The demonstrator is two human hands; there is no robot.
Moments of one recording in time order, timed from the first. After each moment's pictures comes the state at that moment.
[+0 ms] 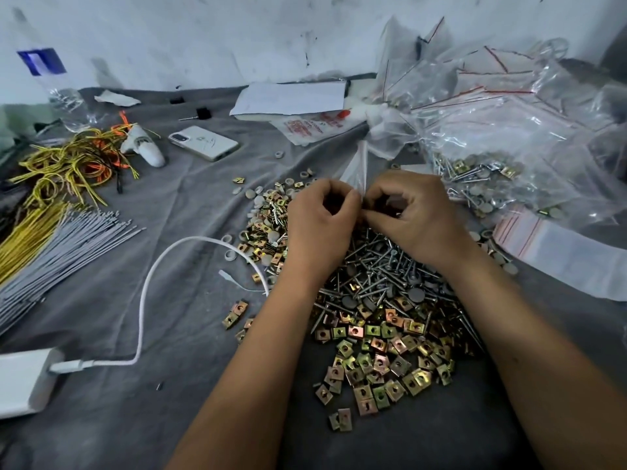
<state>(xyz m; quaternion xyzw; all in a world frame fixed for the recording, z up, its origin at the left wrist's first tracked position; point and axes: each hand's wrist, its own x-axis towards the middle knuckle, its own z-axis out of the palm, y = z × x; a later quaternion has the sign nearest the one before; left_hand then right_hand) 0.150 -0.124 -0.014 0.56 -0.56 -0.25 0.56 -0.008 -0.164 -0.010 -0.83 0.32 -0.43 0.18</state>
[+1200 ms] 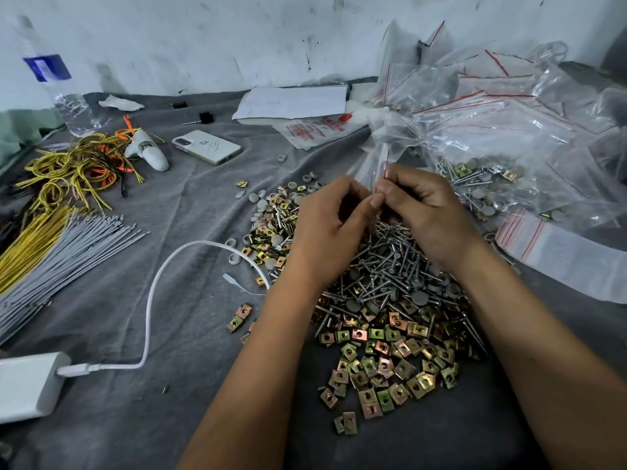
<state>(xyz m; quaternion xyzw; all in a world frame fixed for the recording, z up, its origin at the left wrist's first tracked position) 0.156 -0.120 -0.012 0.47 -0.67 -0.23 0.53 -0.006 -0.153 0.002 -0.72 0.30 -0.47 0.41</state>
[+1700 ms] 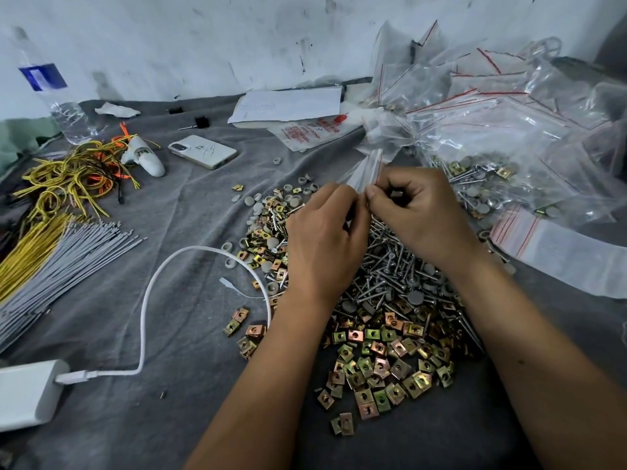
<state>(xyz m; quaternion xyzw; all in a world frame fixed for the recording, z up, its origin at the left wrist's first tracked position) 0.141 -0.112 -0.017 0.48 -0.67 0.08 0.56 -0.003 -0.149 0.007 -0.76 0.33 -0.48 0.28</state>
